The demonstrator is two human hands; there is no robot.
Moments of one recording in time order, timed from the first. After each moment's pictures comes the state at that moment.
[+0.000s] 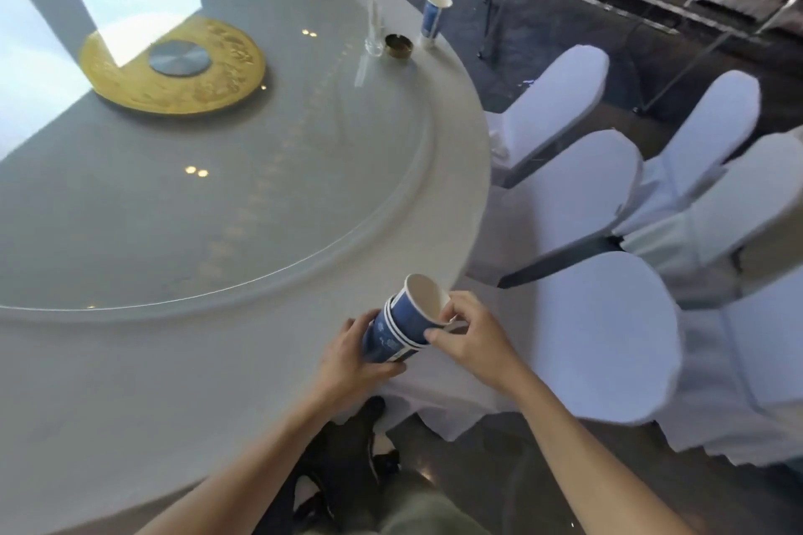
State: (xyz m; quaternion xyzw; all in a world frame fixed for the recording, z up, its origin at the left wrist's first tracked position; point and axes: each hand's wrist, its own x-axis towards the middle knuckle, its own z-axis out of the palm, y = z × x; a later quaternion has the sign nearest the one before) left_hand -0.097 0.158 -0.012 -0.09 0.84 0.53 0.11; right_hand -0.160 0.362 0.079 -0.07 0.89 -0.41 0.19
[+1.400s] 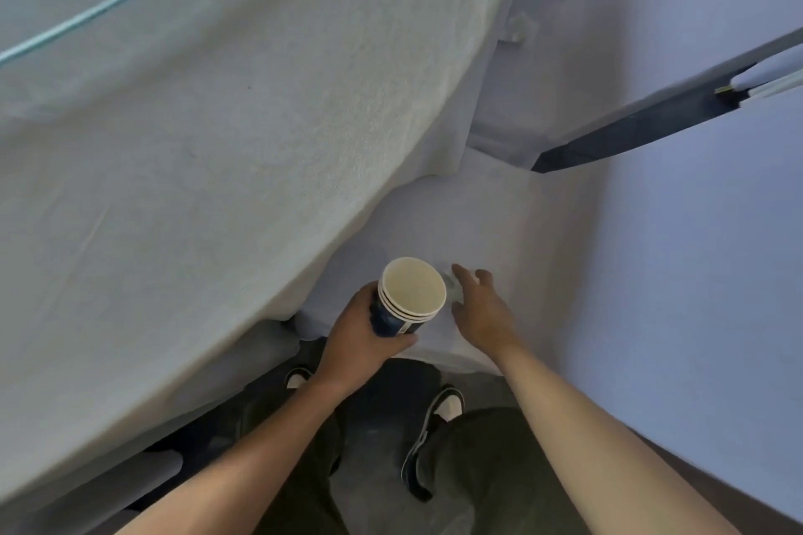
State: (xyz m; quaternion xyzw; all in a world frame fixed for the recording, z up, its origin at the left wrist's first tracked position) left_hand -0.177 0.362 -0.342 -0.21 0.78 0.55 0.20; right_hand -0.264 0.562 -0.387 0.01 0.93 -0.13 0.35
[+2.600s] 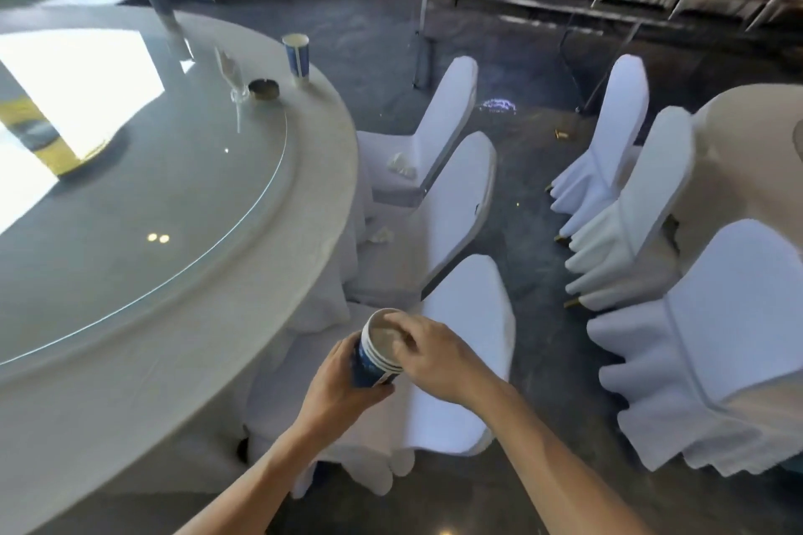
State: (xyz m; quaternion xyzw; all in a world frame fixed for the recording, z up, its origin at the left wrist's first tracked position) left_hand -0.174 0.500 0.013 -0.06 0.85 0.53 0.05; right_hand -0.225 0.675 0.107 -0.17 0.91 -0.32 0.20
